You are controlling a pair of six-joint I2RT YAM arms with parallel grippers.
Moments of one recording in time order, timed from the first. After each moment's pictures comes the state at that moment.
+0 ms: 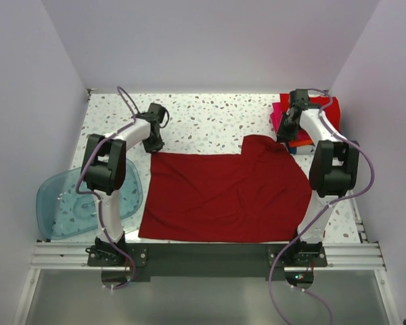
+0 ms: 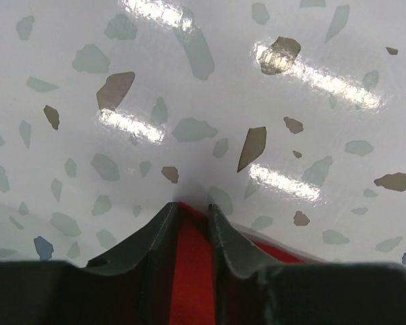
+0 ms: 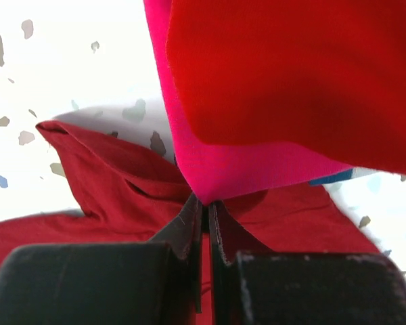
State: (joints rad) left arm -0.26 2.05 1.48 -0.65 -0.31 -0.59; right arm -0.01 1.98 1.59 -0.76 -0.02 0.34
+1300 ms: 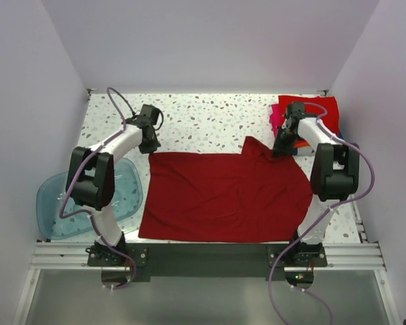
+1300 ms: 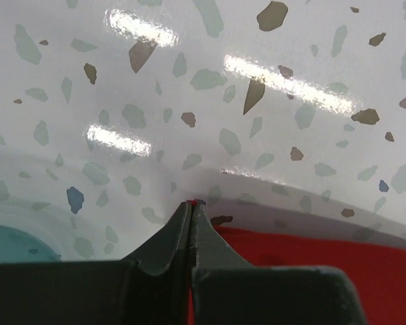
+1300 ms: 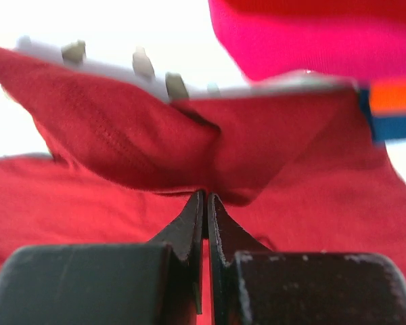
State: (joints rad) left arm -0.26 1.85 1.32 -0.61 -0.28 -0.57; right arm 0.00 1.93 1.42 -0.77 -0.12 0.32
